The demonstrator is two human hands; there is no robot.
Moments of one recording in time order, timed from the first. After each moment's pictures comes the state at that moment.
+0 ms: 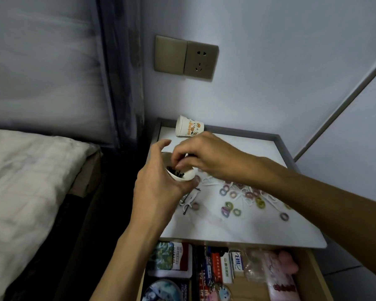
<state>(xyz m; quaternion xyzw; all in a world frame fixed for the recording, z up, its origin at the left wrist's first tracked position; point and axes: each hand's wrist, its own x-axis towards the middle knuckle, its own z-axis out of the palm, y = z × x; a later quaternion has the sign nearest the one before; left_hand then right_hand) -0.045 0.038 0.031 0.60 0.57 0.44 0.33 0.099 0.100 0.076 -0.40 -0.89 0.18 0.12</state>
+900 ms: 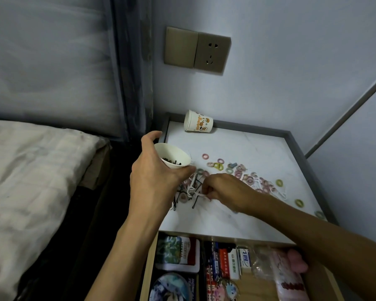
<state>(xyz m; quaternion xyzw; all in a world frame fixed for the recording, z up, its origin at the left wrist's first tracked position) -0.060 0.043 0.029 0.56 0.60 0.48 0.31 0.147 0.090 -0.043 -0.52 -0.84 0.16 -0.01</state>
